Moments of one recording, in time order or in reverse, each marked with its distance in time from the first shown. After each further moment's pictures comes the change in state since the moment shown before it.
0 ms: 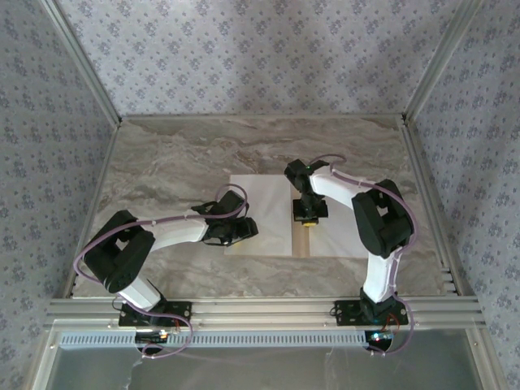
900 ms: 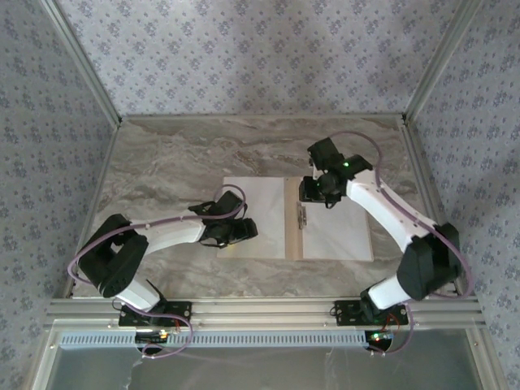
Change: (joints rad) left arm 0.000 -0.050 0.015 -0.111 -0.021 0.049; right arm -0.065 -0.431 -0.030 0.088 -0.072 -0.092
